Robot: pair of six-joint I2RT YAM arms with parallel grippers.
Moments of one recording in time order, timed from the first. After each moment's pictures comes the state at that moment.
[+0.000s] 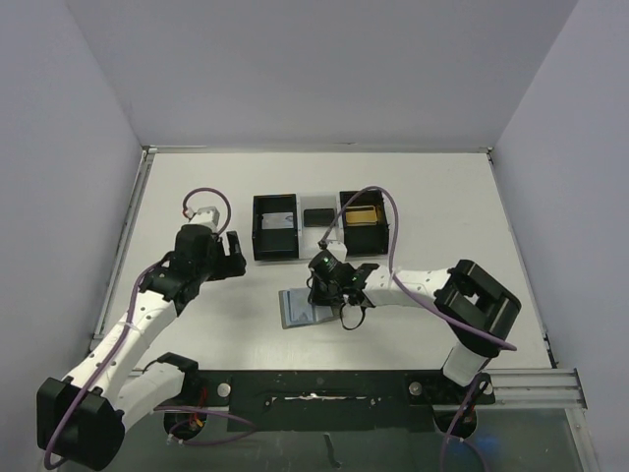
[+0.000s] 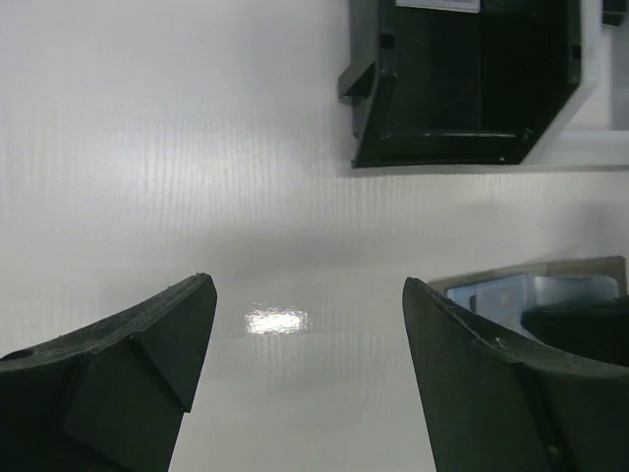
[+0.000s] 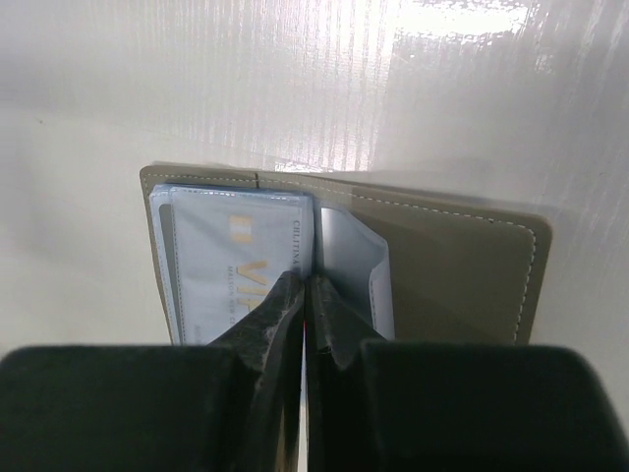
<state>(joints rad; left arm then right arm) -0.34 0.97 0.69 -0.45 -0.14 -0.41 0.95 1.69 0.91 -0.19 0.13 0.88</state>
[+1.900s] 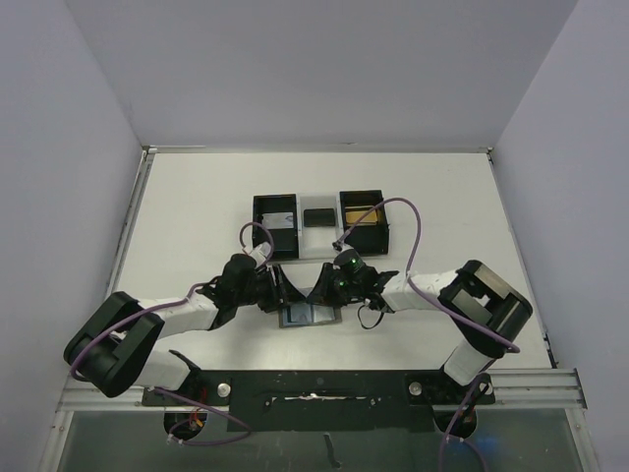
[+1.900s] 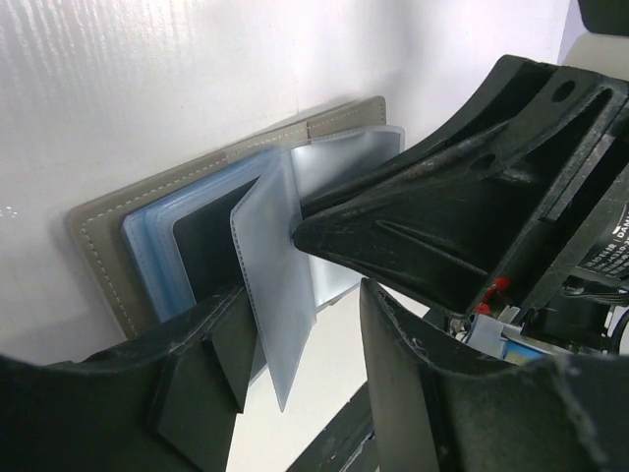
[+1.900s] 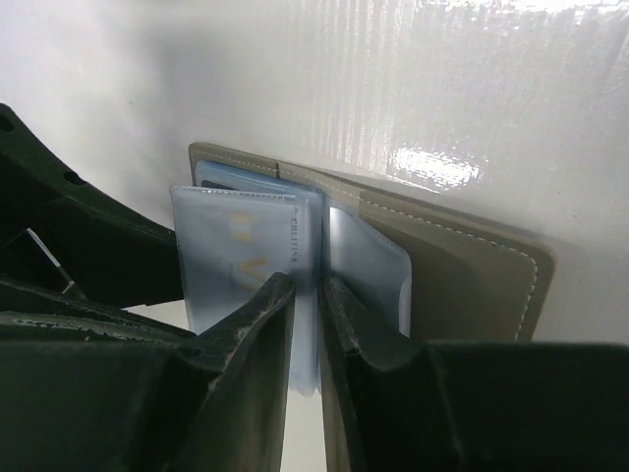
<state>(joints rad) -0.61 1.37 0.38 0.36 0.37 -0.97 0.82 1.64 0.67 0.20 -0.18 0.94</state>
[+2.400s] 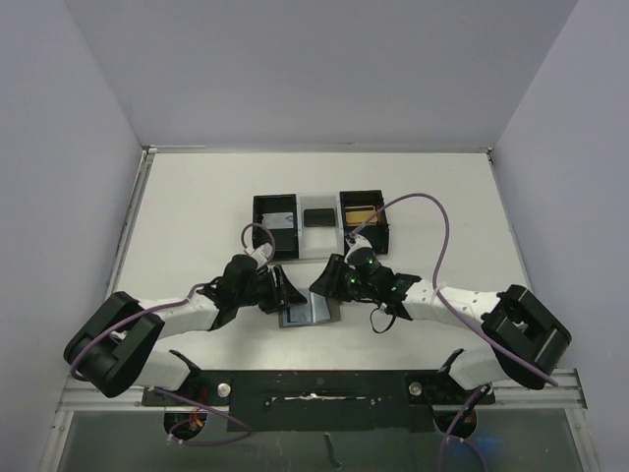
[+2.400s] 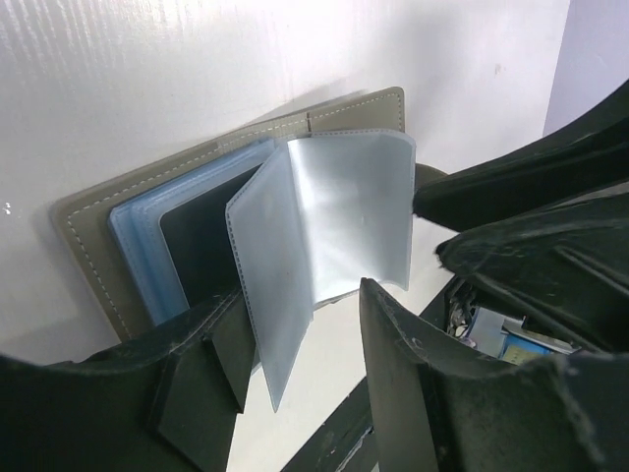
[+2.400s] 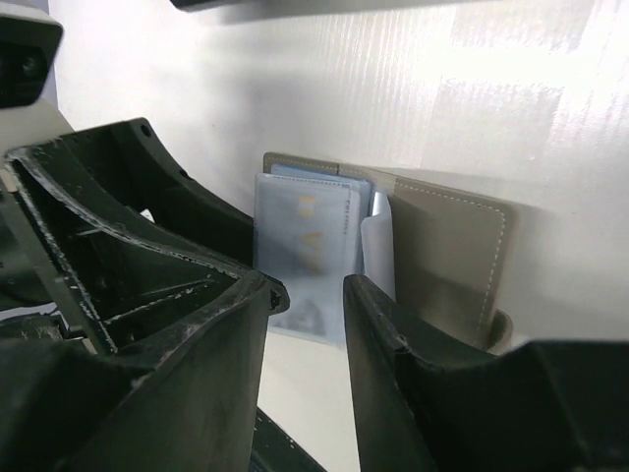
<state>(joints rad) -0.62 1.37 0.38 0.35 0.38 -0.97 0.82 1.41 0.62 0.15 -0.10 0.93</state>
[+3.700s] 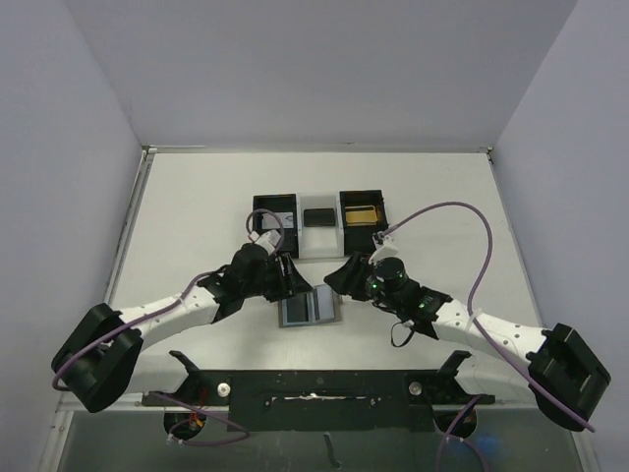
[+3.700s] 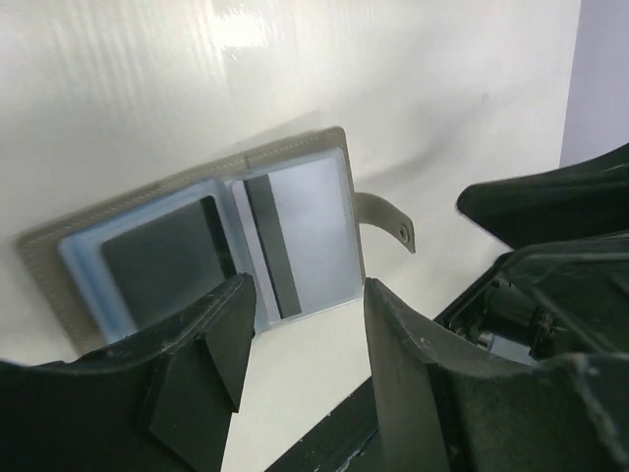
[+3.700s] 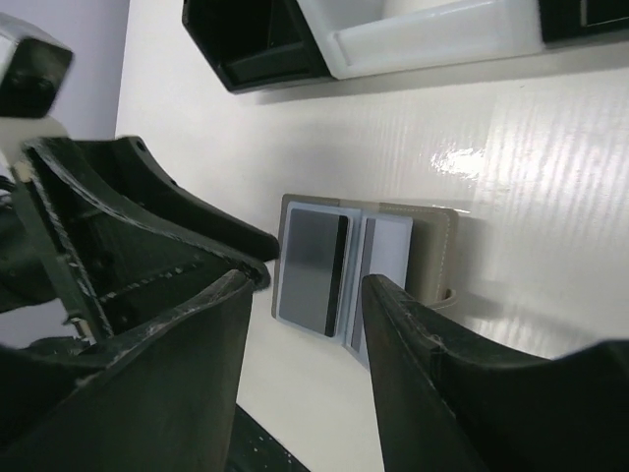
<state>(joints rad) -0.72 1.32 0.55 0.12 0.23 -0.92 0.80 1.07 0.46 0.16 0.07 0.92</state>
